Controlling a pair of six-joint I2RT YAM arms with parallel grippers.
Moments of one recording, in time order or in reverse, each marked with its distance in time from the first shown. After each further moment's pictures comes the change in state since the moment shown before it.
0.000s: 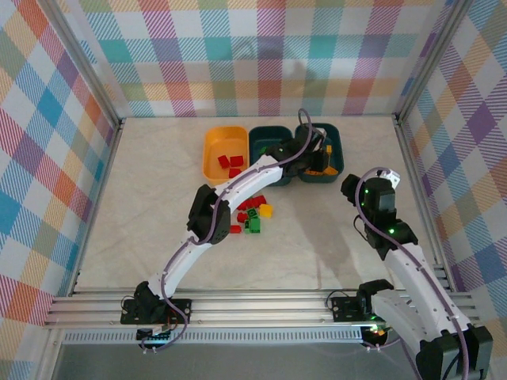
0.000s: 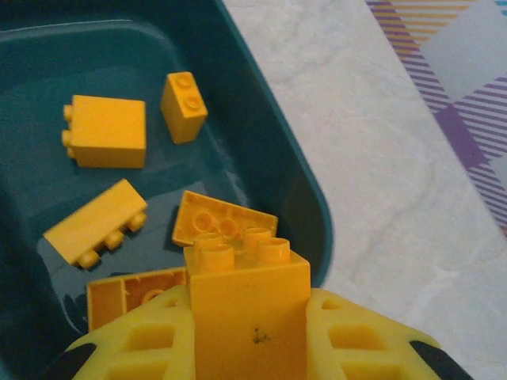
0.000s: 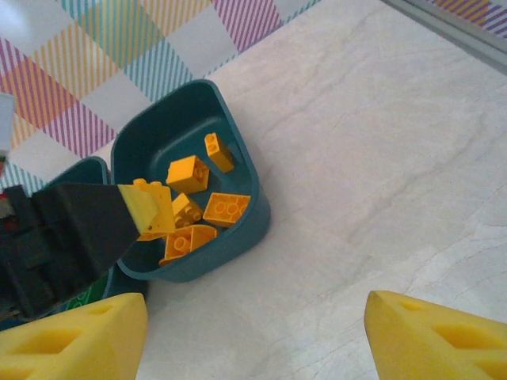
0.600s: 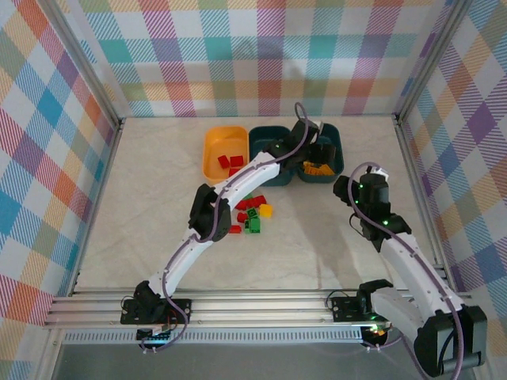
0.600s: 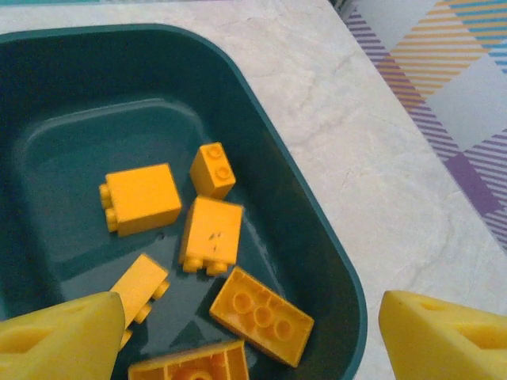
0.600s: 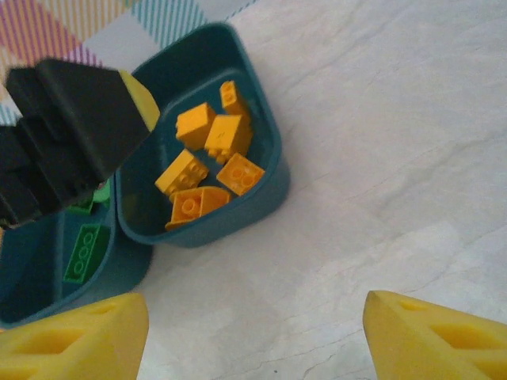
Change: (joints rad) left arm 0.039 0.024 0.058 0.037 -0.028 0.044; right arm 0.009 0.130 0.001 0.051 -0.139 -0.042
